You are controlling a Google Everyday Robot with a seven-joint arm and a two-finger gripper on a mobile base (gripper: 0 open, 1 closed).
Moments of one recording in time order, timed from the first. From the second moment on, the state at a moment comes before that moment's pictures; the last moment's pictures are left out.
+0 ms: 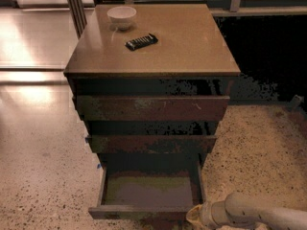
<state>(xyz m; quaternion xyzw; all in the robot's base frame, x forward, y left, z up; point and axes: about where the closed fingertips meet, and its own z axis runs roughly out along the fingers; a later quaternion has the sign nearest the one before) 0.412 -0.160 0.269 -0.54 0.78 0.21 0.25</state>
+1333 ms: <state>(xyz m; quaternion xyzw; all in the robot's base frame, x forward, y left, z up) 0.417 -0.144 0.203 -0.54 0.76 0.24 0.28</state>
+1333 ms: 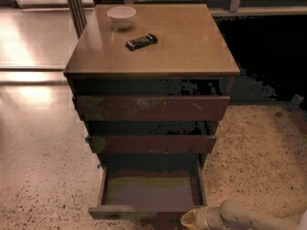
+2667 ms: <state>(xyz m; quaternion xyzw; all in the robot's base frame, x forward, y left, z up) 0.490 -0.148 0.221 -0.55 0.73 0.16 0.37</state>
